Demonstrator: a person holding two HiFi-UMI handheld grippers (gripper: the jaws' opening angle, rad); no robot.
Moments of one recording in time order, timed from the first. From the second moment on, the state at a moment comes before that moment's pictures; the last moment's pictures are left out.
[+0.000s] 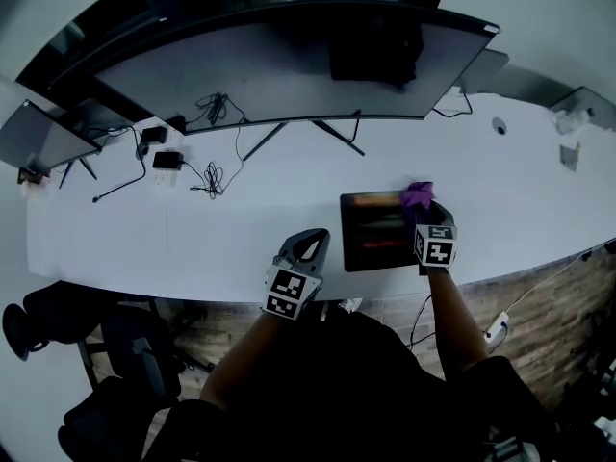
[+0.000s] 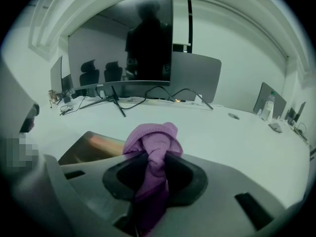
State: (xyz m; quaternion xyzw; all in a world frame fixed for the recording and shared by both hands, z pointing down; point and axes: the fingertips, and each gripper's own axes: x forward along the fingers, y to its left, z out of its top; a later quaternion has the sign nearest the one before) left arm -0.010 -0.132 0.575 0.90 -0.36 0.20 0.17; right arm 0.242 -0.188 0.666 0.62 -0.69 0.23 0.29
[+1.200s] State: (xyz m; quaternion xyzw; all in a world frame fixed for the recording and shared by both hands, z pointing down) left arm -0.035 -0.103 0.582 0.89 -0.37 0.20 0.17; right arm 0.120 -0.132 0.619 0.54 -0.78 0.24 0.20
